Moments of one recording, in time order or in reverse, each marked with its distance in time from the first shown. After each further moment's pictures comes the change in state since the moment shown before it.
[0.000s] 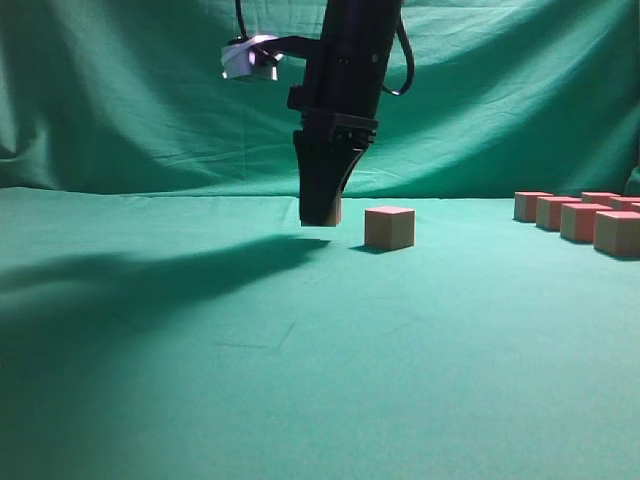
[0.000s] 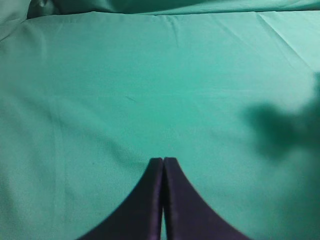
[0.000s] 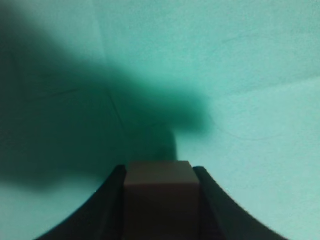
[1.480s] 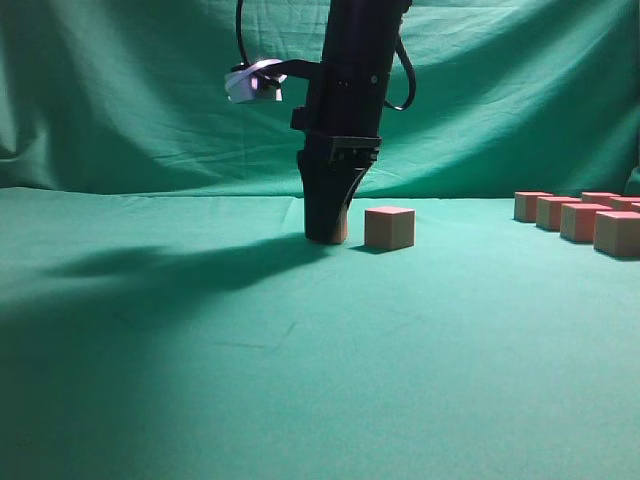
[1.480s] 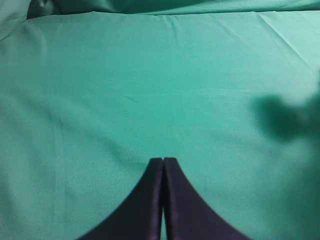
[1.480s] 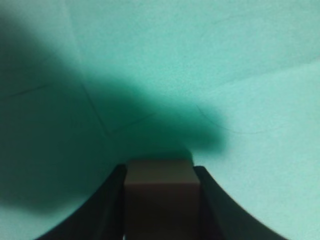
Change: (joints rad) left arm 0.000 0.000 0.000 0.000 0.000 0.000; right arm 0.000 0.032 -0.006 -0.044 -0.021 0.054
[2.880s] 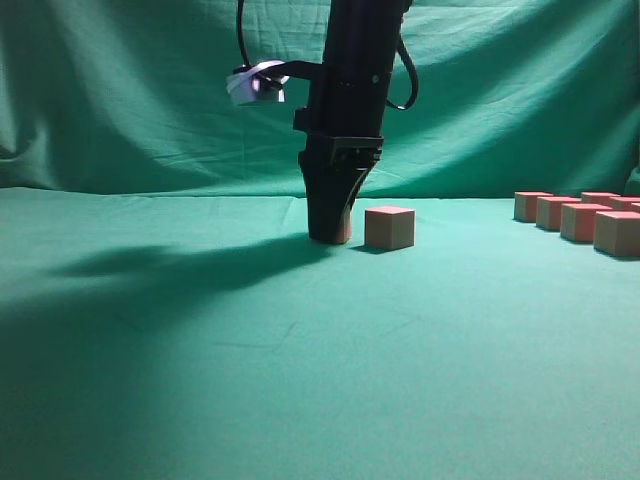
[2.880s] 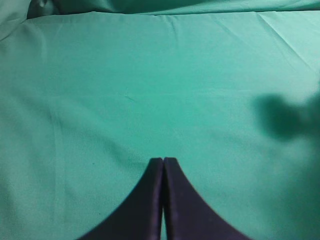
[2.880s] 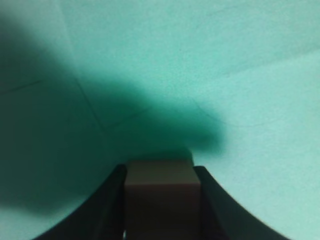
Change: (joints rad) left arm 0.000 0.000 0.000 0.000 0.000 0.000; right arm 0.000 0.000 -0.002 -0.023 0.006 0.027
